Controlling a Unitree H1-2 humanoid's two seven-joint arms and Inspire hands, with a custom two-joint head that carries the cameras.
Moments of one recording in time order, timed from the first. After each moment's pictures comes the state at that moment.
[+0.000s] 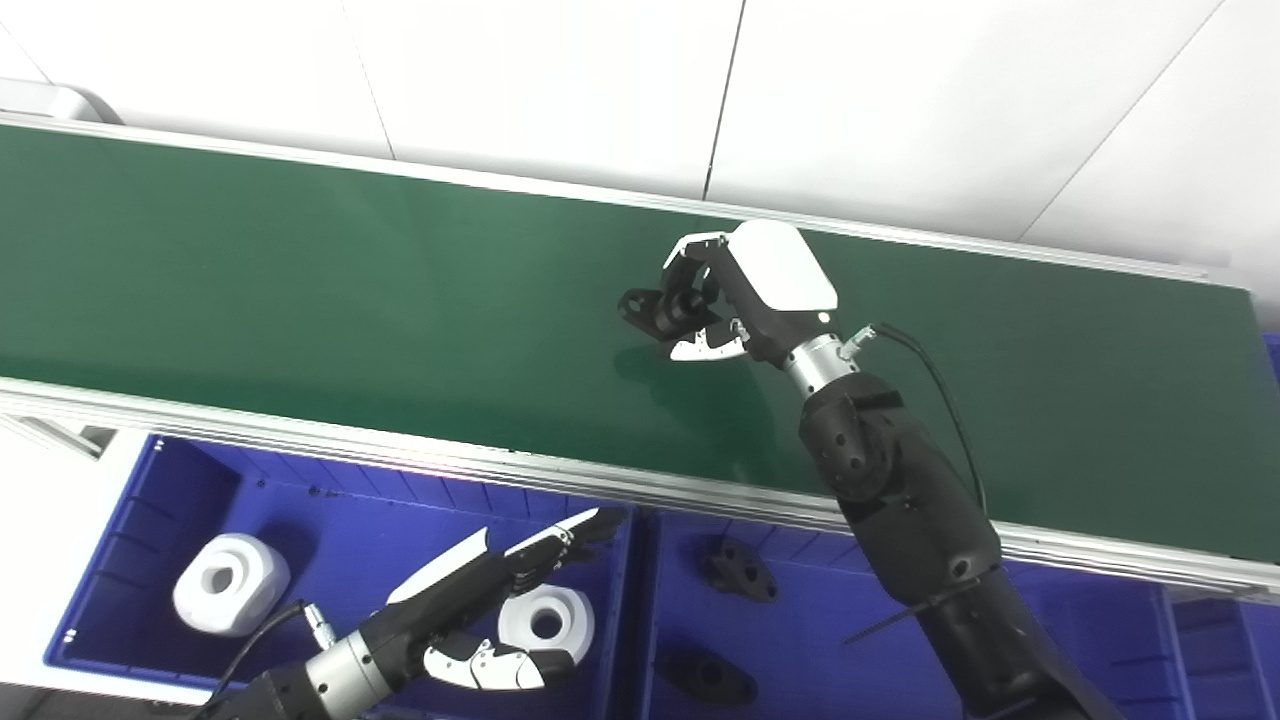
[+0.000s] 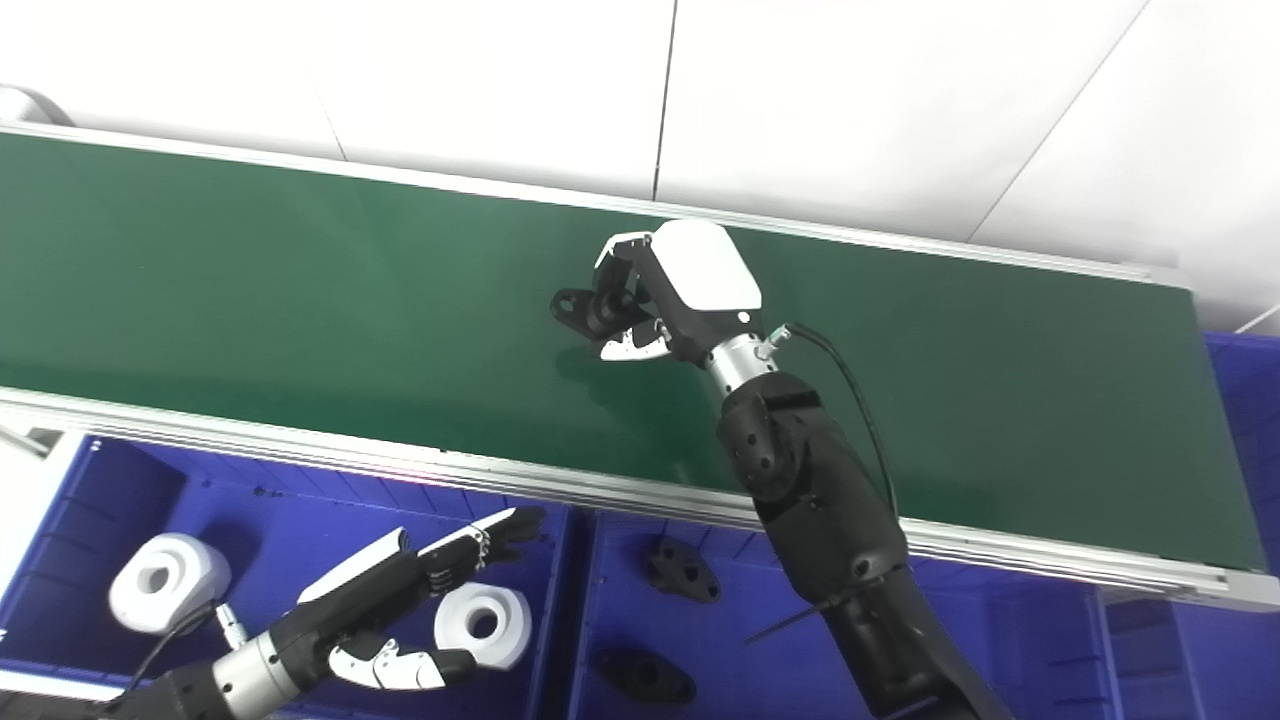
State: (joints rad) left arm 0.42 0.38 -0.31 -0.12 -0.08 -0.41 -0.50; right arm -0.42 -0.12 0.48 0.25 -0.80 -0.03 0.01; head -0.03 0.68
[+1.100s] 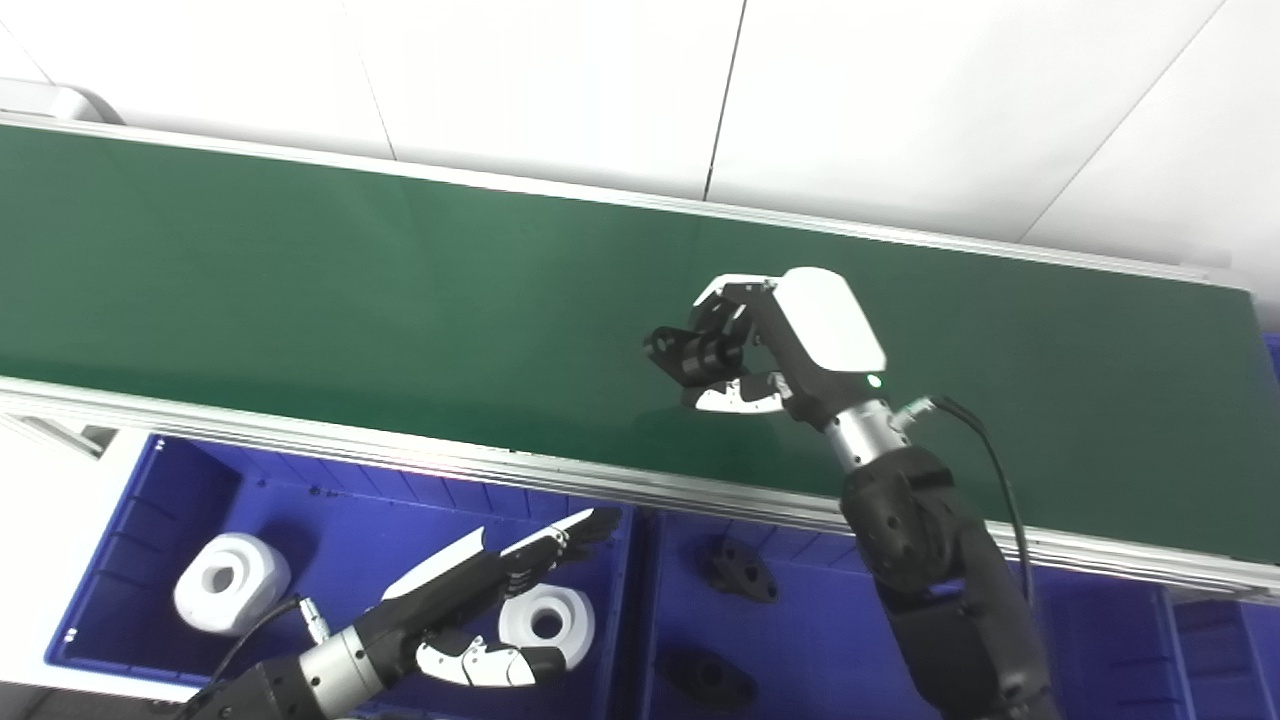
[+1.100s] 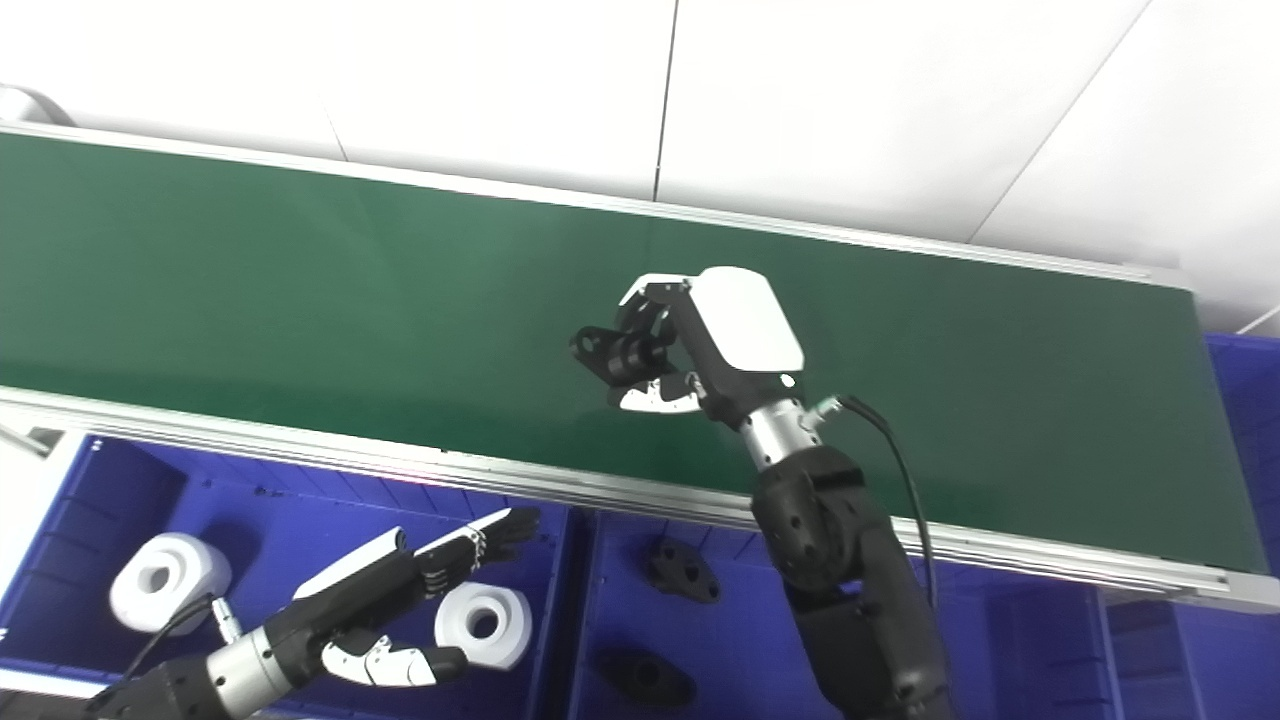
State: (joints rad) left arm 0.42 0.40 -0.30 -0.12 -0.11 -0.39 -0.52; right arm -0.16 -0.14 0.39 -0.12 -0.81 0.00 0.10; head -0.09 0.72
